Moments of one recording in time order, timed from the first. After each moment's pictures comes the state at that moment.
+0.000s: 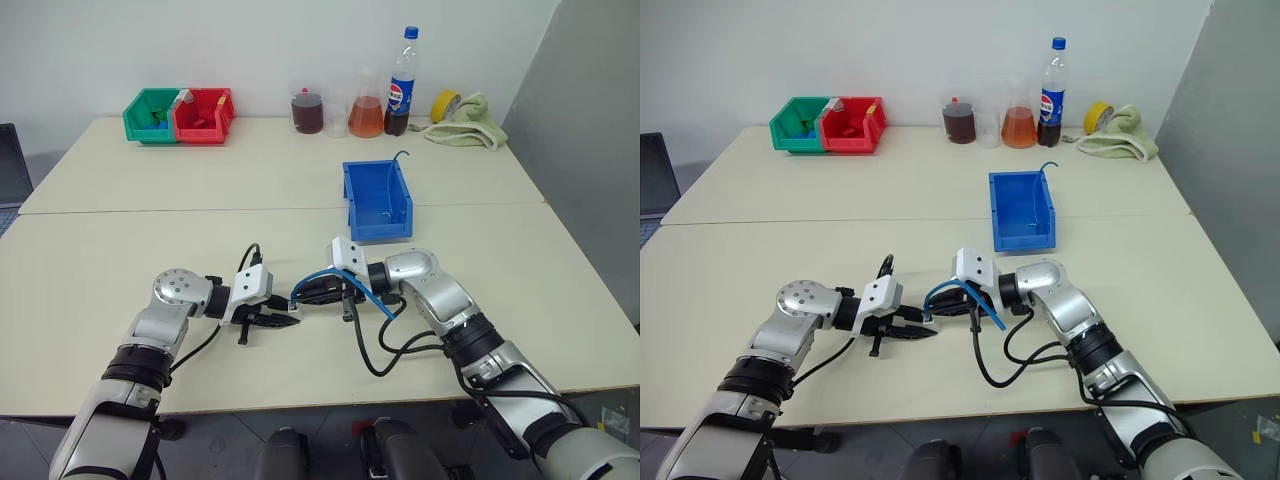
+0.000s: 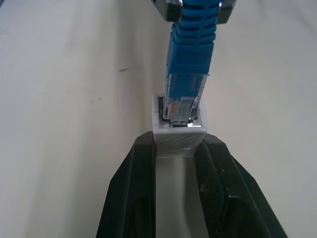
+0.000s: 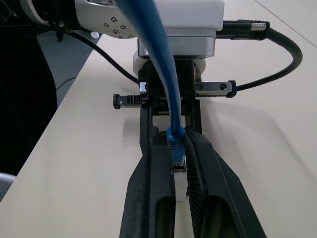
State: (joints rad) left arm -0.51 0.64 -0.17 0.48 -0.13 -0.12 -1.44; right arm -0.76 -0.19 0.41 0.35 0.14 0.18 1.18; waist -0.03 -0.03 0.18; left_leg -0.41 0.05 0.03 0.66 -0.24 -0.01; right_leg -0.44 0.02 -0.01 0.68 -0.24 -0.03
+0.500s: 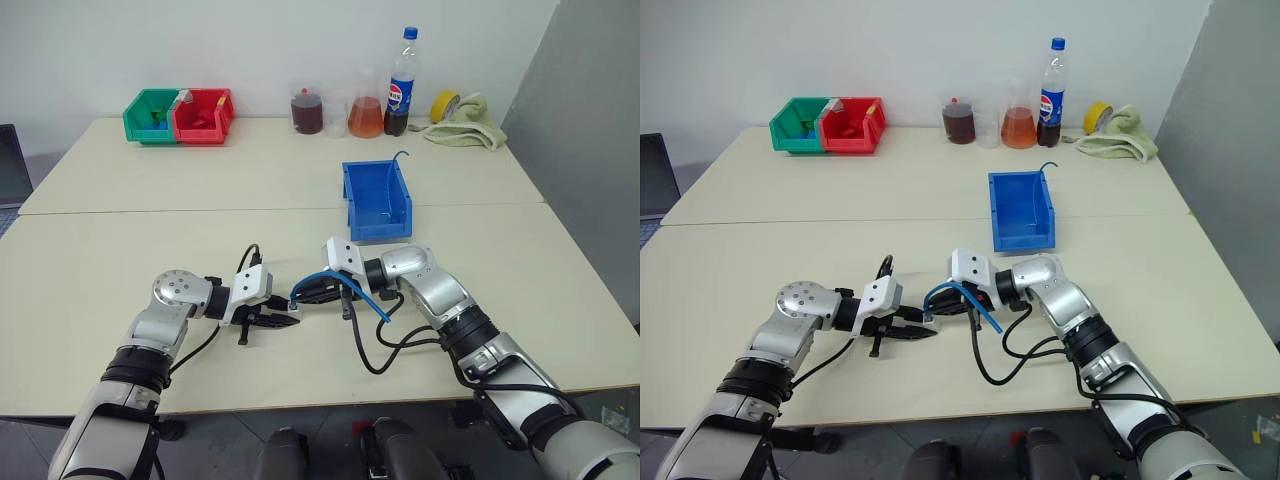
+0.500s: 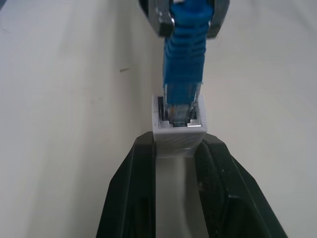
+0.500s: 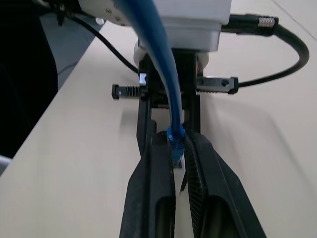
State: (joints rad) left arm -0.50 0.64 -0.17 0.47 -0.13 -0.11 -1.43; right arm -0.80 -0.17 0.43 0.42 0.11 0.12 1.20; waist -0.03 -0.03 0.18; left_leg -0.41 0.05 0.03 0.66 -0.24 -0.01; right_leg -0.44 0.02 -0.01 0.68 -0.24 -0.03
